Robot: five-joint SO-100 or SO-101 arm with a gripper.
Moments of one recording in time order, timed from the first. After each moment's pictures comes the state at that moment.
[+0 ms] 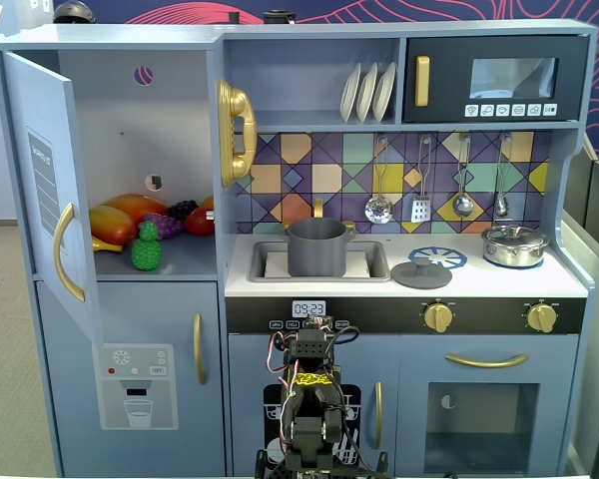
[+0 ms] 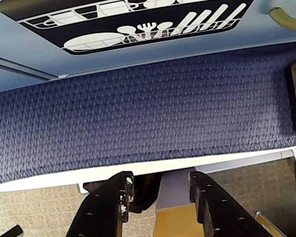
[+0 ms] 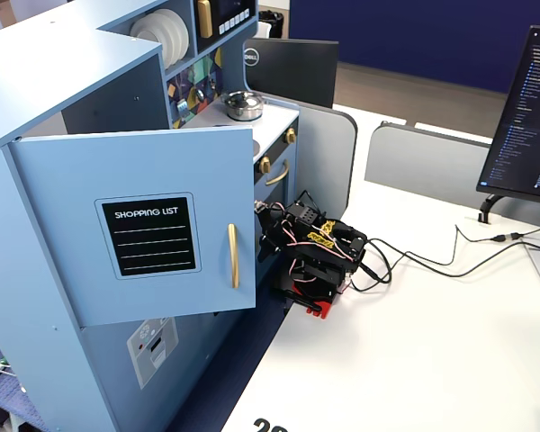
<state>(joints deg) 0.4 182.5 172.0 77.2 -86.3</state>
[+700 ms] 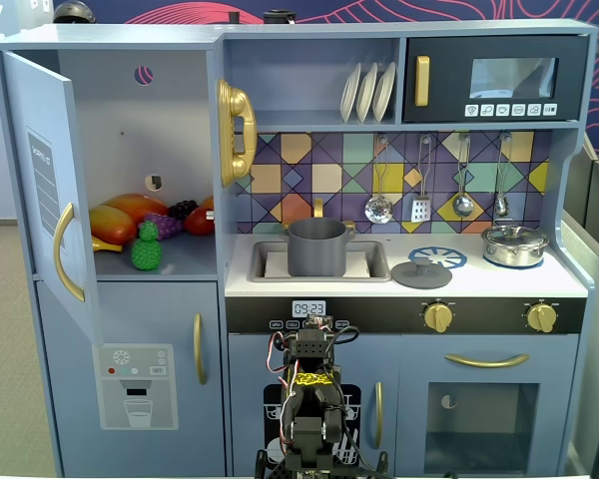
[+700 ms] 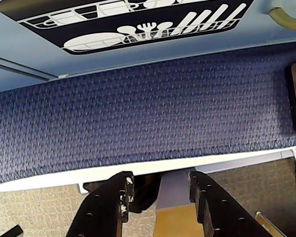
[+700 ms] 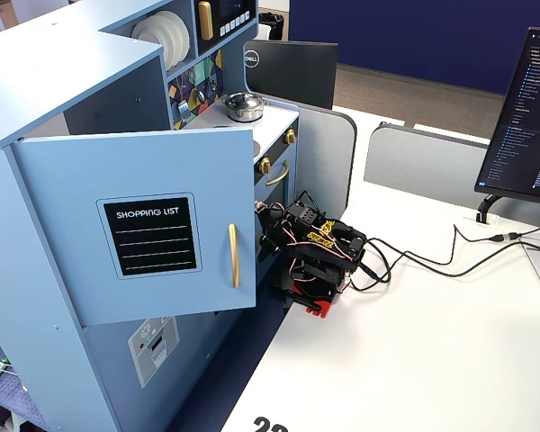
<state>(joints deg) 0.4 182.5 172.0 77.2 -87.1</state>
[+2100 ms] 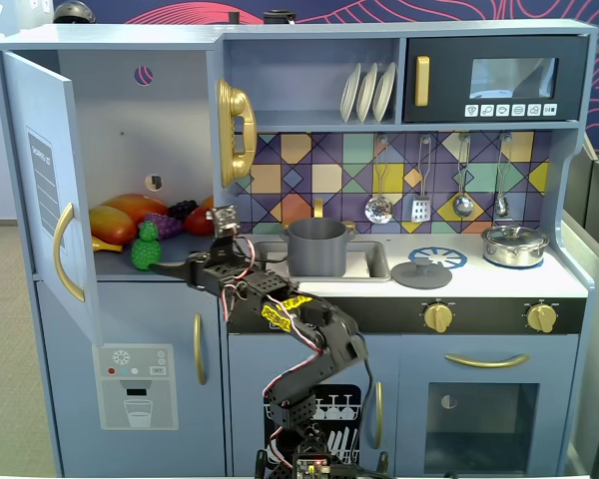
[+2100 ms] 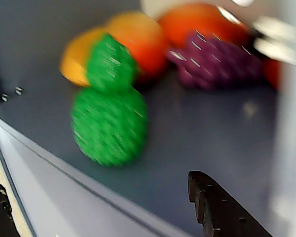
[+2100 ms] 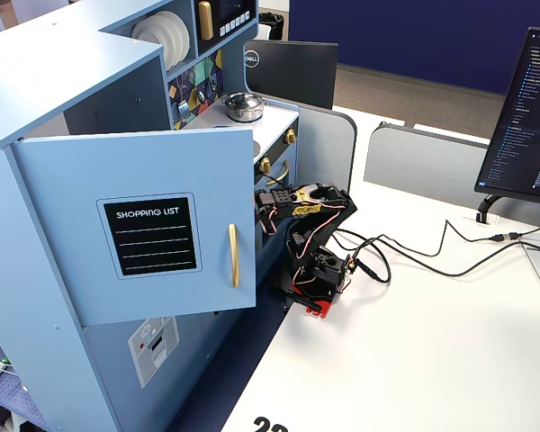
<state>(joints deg) -43.3 135.8 130.6 -1.0 -90.1</state>
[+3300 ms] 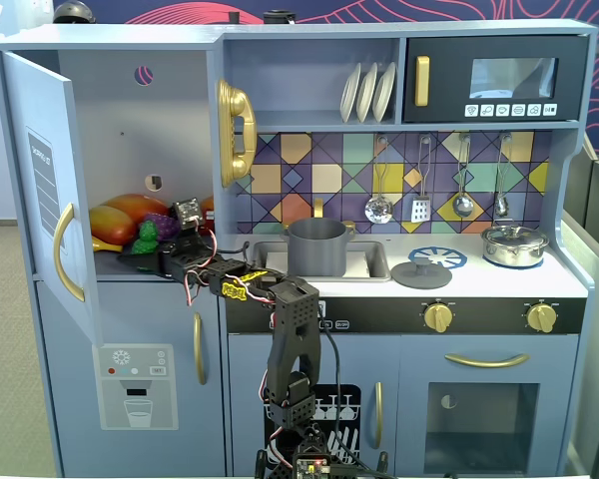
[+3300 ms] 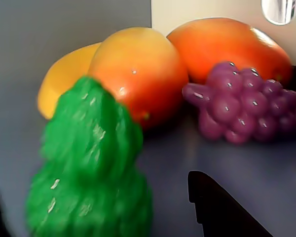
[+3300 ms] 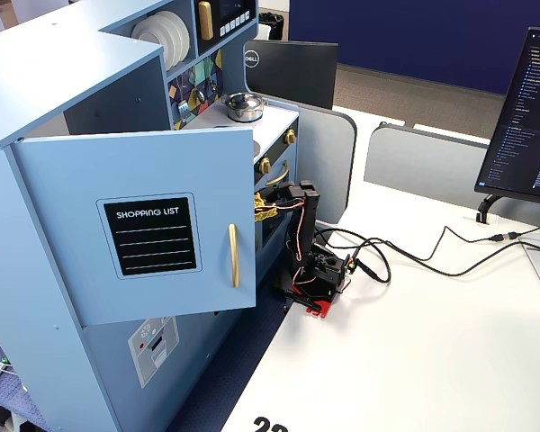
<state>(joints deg) -43.4 95.2 100.6 -12.8 -91.4</state>
